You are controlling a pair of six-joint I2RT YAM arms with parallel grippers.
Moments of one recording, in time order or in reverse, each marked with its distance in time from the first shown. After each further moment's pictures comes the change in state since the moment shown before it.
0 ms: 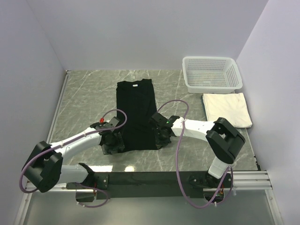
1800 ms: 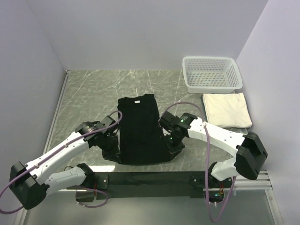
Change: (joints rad) left arm -0.062 -0.243 0.151 -0.351 0.388 0.068; right arm -0.002 -0.287 0.022 -0.455 -0.233 -0.234
